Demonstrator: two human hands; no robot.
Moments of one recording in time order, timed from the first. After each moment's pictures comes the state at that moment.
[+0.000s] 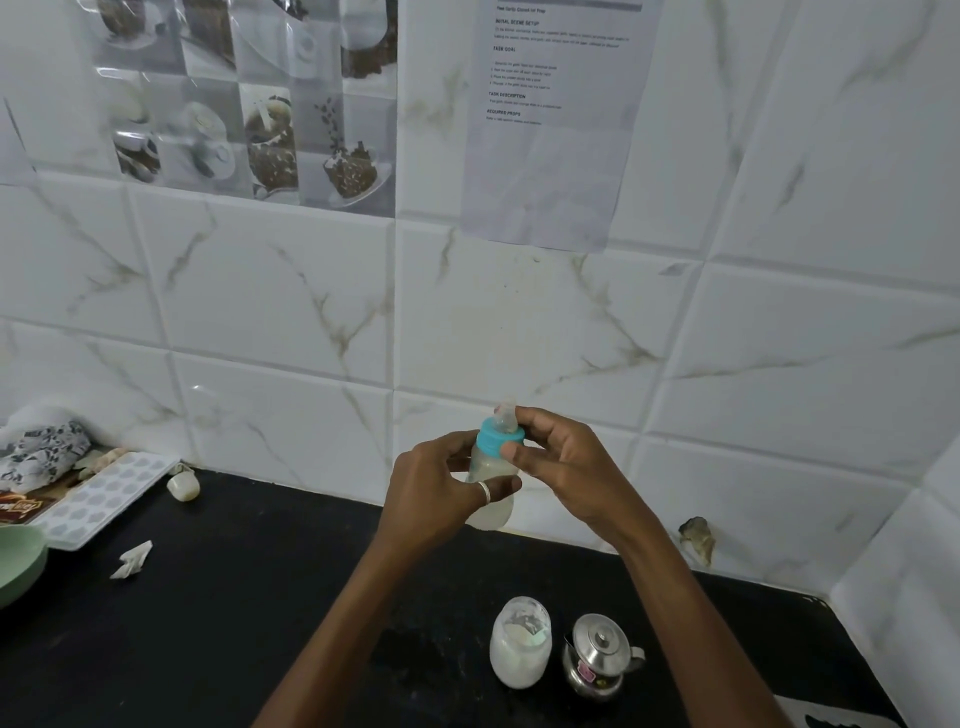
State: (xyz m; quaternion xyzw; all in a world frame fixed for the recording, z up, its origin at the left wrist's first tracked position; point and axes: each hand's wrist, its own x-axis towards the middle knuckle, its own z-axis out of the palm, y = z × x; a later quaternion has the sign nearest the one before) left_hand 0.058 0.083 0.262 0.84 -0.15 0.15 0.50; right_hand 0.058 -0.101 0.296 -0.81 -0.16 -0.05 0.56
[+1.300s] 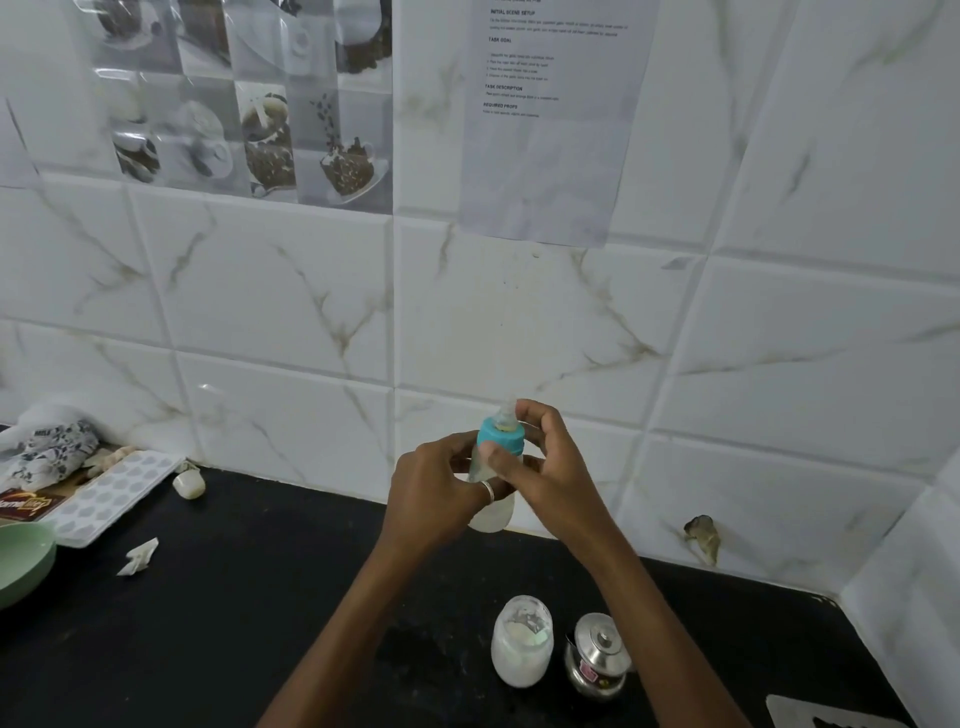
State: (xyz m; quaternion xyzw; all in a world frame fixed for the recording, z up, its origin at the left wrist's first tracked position) left_hand 0.060 0.072 0.258 0.85 -0.14 0.17 0.49; right_hand 0.059 -0.084 0.270 -0.77 -0.14 -0.13 0.60
